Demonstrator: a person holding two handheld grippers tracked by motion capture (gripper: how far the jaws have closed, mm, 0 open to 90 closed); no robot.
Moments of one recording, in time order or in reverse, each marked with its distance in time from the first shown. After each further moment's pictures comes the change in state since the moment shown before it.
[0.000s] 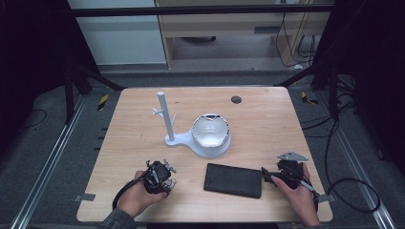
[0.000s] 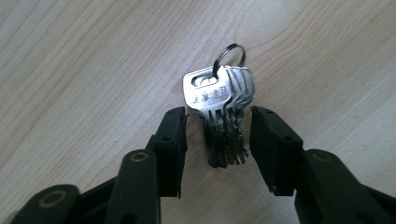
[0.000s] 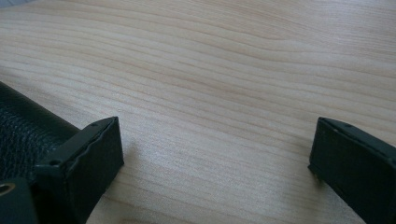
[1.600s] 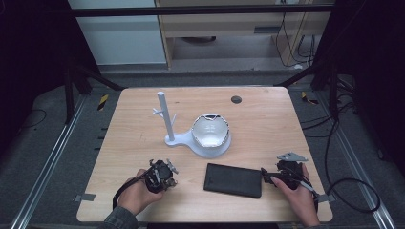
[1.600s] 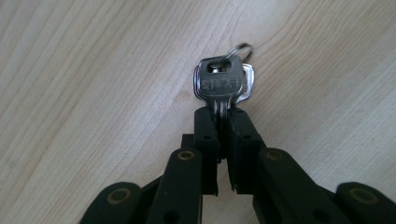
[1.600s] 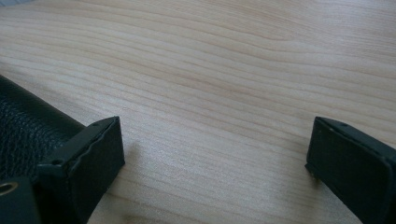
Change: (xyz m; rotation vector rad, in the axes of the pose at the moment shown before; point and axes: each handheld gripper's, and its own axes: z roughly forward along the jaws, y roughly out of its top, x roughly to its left) left arm -0.001 0.006 -0.006 0.018 0.025 0.116; right arm 0.002 -0.001 -0.001 -0.004 0.000 -0.018
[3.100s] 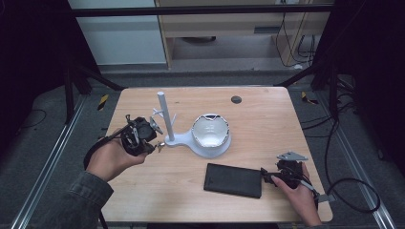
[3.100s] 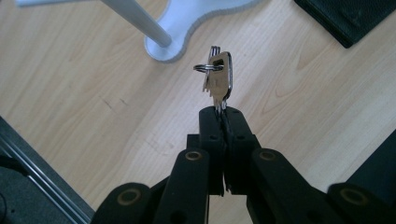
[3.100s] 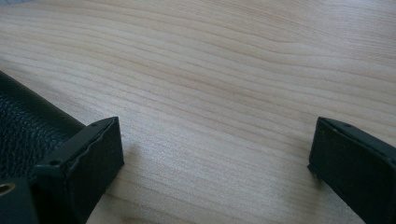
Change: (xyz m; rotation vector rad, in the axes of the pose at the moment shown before) left arm 0.056 0.037 -0.149 -0.076 0.092 0.042; right arm -0.002 0.001 0.002 0.005 0.019 -0.016
